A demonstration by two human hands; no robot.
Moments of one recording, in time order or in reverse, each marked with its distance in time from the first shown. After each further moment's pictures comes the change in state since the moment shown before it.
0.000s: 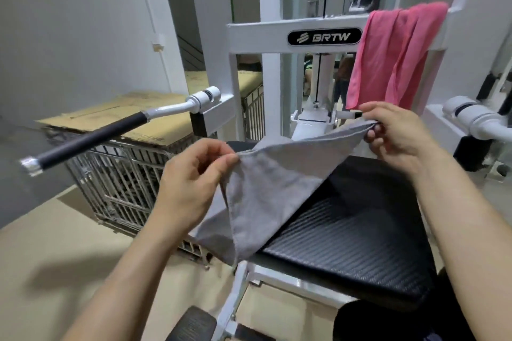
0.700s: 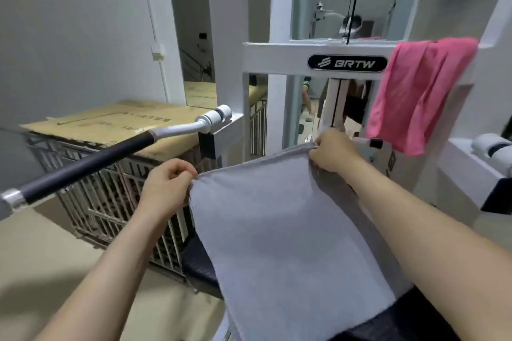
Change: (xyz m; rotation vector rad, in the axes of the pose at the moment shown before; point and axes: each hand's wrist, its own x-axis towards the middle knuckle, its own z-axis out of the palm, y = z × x) left_hand 0.084 -0.115 -0.047 -0.080 0.160 -0.511; right_hand 0.084 0.031 0.127 -1.356 -0.101 -0.273
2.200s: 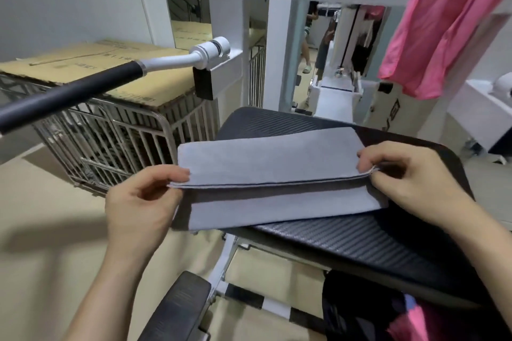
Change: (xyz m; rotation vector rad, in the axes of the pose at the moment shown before) left_hand -0.089 -0.076 -0.028 -0.091 0.077 0.247; right_hand -0.164 0.062 0.000 0.310 0.056 -0.342
